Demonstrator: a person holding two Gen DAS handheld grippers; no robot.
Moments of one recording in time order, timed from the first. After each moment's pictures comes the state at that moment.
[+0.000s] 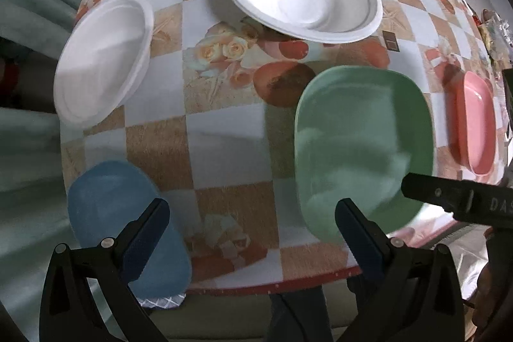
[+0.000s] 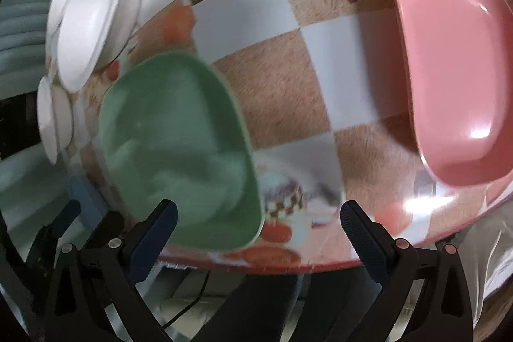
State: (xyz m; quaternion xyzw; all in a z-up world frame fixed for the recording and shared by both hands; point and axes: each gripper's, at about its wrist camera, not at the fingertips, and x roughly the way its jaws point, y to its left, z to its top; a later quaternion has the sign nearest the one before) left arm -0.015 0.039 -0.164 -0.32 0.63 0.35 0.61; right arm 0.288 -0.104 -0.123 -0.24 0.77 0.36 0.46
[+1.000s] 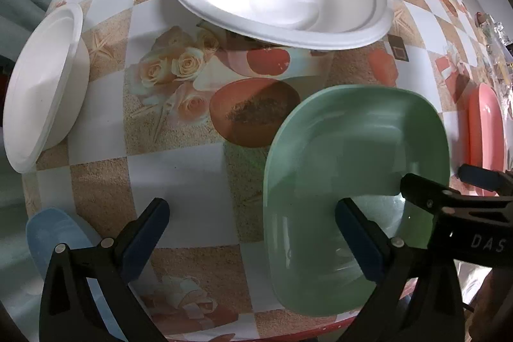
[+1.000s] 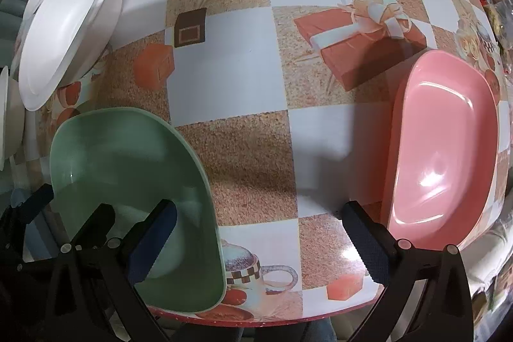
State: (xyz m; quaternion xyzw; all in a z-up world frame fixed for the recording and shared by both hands) left arm 0.000 0.030 -0.224 -0.33 0.61 0.33 0.64; right arm 0.287 -0.070 -0.126 -0.35 0.67 0.36 0.55
